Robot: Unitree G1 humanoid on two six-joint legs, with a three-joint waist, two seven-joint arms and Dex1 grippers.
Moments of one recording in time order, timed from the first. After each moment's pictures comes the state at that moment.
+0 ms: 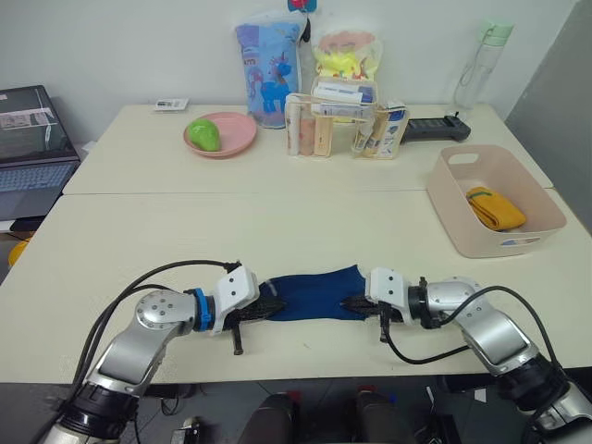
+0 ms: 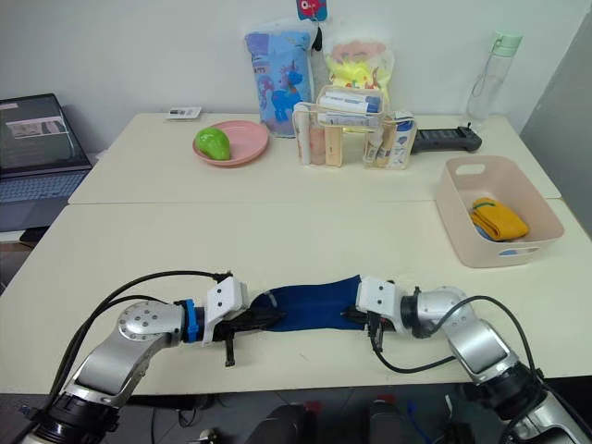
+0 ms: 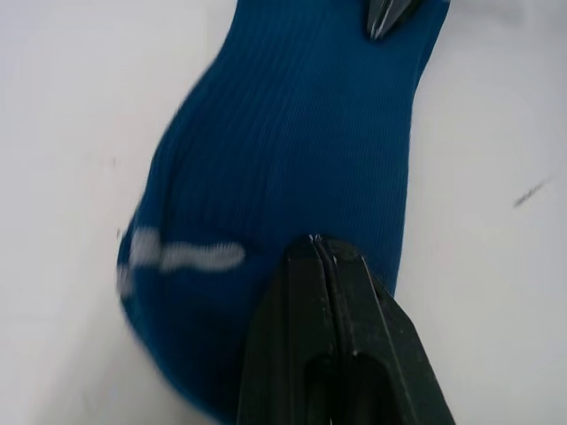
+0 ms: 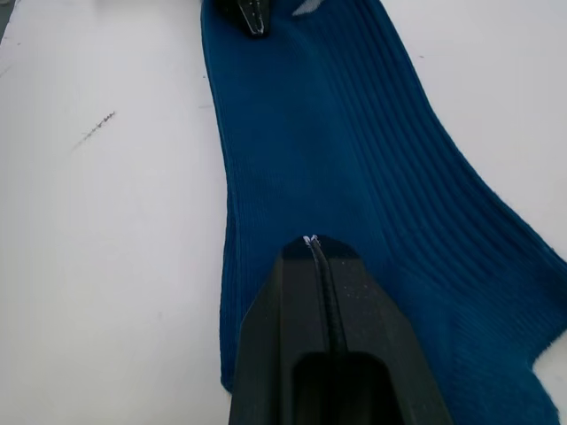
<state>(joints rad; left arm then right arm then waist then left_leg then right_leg) -0.11 0.72 -0.15 -0.15 -0.22 0.23 -1.04 -0.28 -0.63 0.37 -0.17 0.10 0.27 0.98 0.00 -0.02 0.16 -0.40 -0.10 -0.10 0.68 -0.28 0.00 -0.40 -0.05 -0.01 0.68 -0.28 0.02</state>
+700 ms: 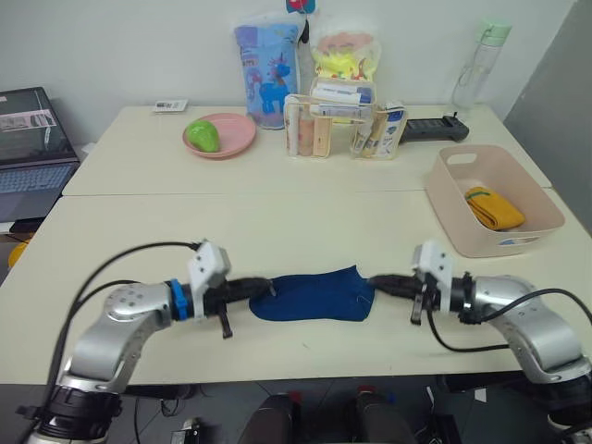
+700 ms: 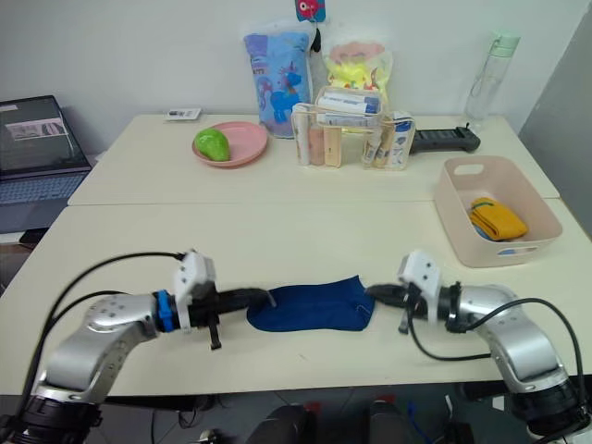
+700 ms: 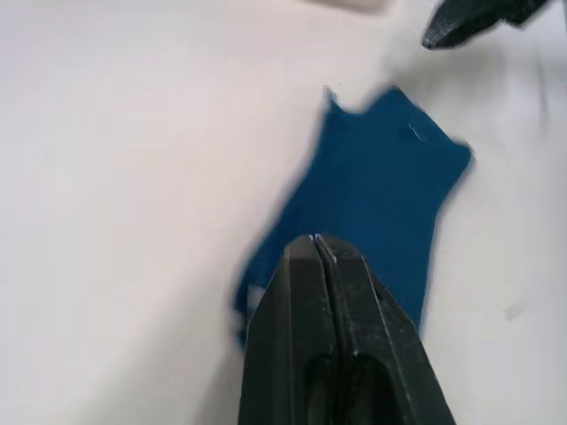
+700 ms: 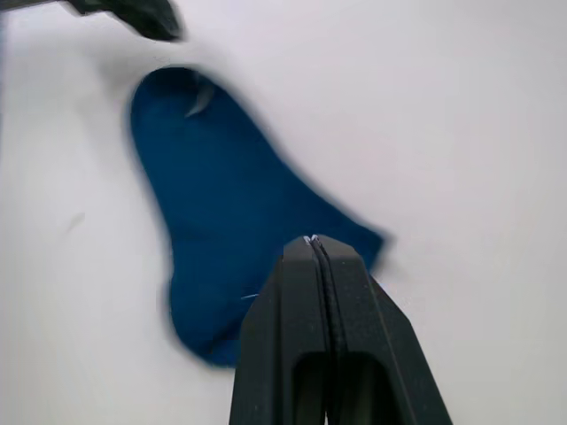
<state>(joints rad) -0.12 0.71 0.11 -0.23 -0.50 0.43 -0.97 -0.20 -0.67 0.02 -0.31 0.36 0.47 0.89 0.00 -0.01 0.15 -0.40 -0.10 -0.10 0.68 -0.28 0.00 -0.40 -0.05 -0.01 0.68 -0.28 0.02</state>
